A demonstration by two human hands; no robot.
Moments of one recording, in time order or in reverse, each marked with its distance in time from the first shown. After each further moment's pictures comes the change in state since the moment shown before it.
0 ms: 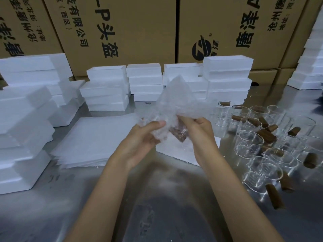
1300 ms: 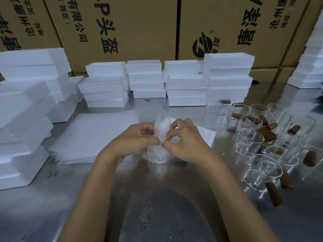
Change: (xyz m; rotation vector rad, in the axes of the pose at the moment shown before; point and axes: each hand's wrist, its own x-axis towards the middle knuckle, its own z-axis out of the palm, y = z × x) left_hand -0.014 0.013 -0.011 0.800 0.111 -0.165; right_hand 0.001 0.026 -0.007 -1.078 -0.342 -0.438
